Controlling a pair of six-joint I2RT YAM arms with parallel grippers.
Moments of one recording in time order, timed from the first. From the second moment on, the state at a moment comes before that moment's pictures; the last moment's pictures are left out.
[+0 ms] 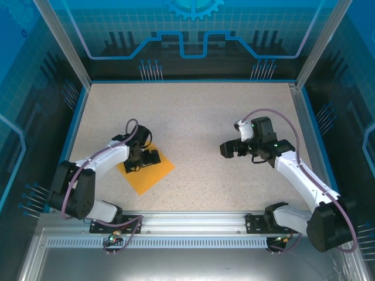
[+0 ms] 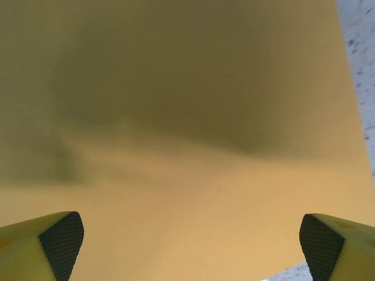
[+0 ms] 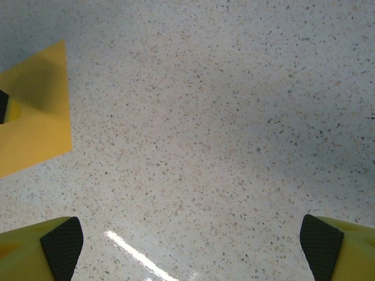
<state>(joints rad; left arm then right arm) -0.30 1.46 0.81 -0.75 0.01 -0.67 0.29 1.14 0.82 -0.55 -0.34 0.08</state>
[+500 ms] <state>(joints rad) -0.41 1.65 0.90 -0.73 -0.03 -0.71 0.29 1.17 0.83 -0.56 -0.31 0.08</state>
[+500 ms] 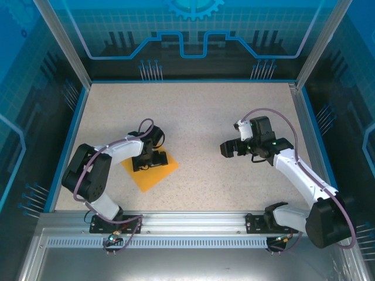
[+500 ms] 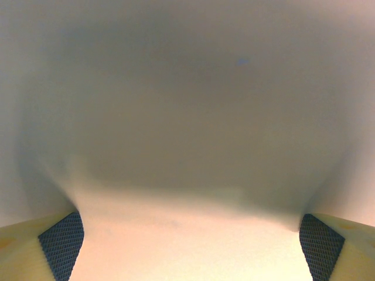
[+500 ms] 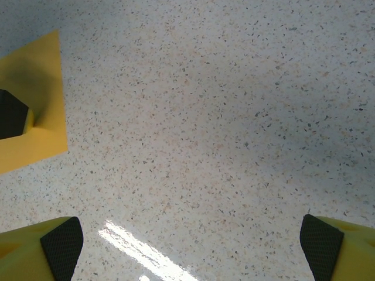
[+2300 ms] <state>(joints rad) -0.63 1.44 1.04 -0.76 0.11 -0.62 0.51 1.28 0.91 -0.66 -0.23 0.13</state>
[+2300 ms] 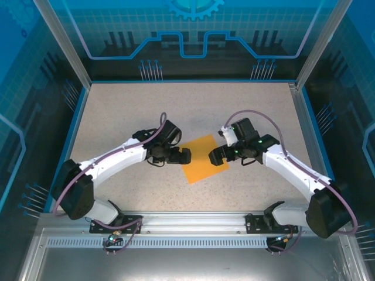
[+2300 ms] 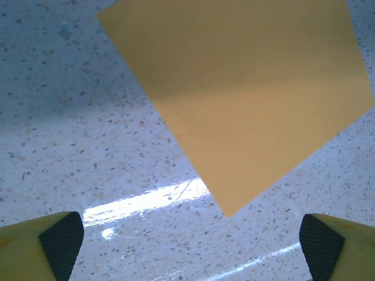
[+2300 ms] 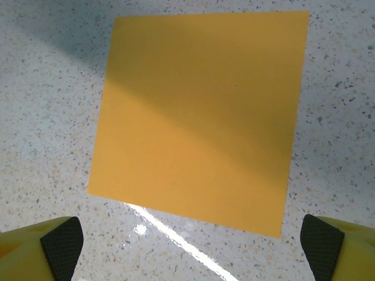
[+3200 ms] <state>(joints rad) -0.37 1.25 0.76 -0.62 0.31 -0.58 0.67 1.83 1.22 -0.62 -0.07 0.17</state>
